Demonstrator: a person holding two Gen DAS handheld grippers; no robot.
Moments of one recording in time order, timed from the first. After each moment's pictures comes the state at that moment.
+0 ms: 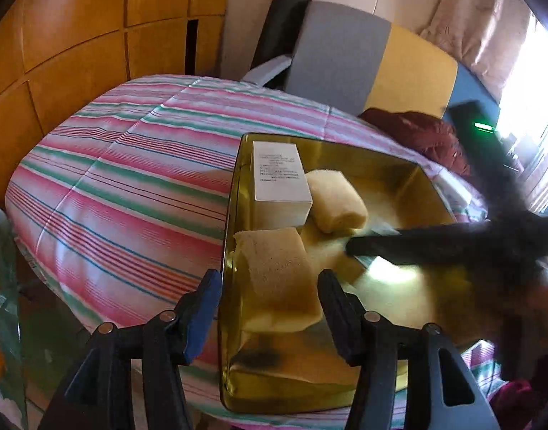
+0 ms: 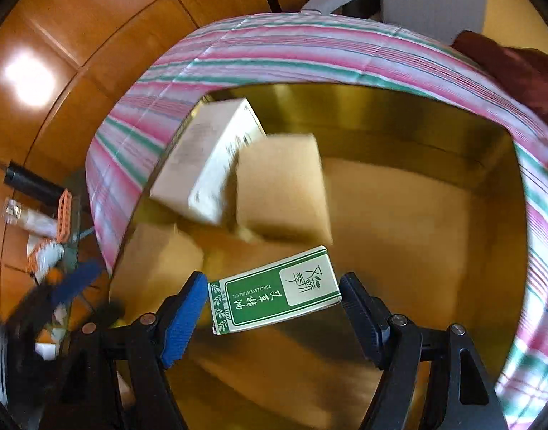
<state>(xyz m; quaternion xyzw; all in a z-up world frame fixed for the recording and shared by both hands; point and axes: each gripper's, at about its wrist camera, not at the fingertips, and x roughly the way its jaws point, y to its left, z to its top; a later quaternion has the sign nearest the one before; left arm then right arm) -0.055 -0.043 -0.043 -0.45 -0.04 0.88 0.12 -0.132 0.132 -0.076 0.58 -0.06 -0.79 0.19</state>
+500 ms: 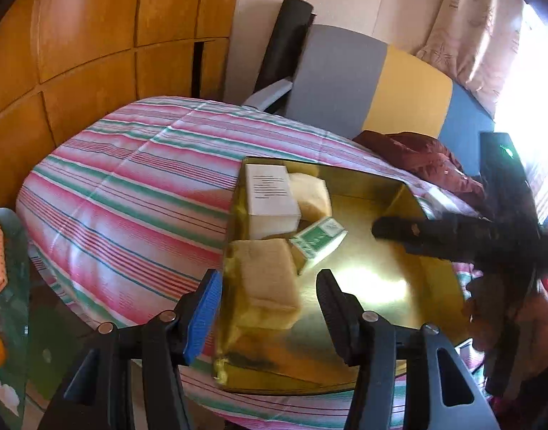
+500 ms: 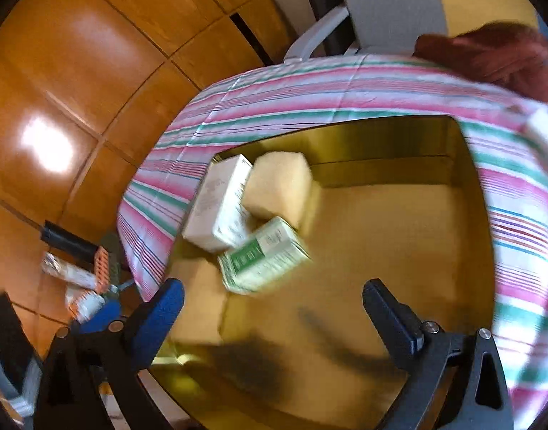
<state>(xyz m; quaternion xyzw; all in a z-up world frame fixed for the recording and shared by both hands) -0.033 -0.039 -0.023 -0.42 -0.05 0.90 0.12 -0.085 0.183 -0.044 0.50 -0.16 -0.83 0.19</state>
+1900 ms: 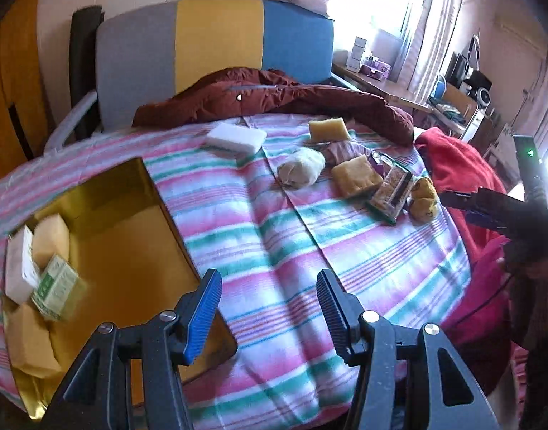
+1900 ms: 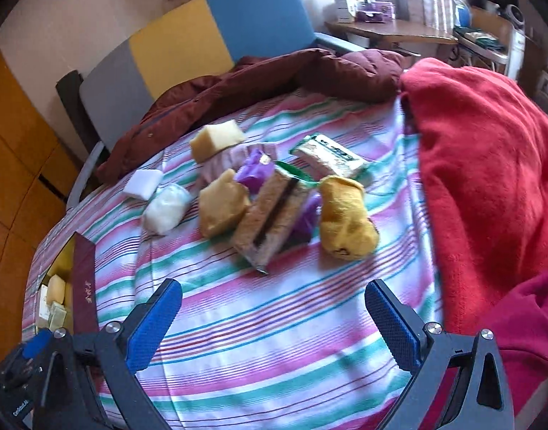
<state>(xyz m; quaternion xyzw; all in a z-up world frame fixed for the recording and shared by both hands) 0.028 0.212 -0.008 -0.42 0.12 0.82 0.38 0.155 0.511 -0.011 0.40 -0.26 -0.85 -0.23</state>
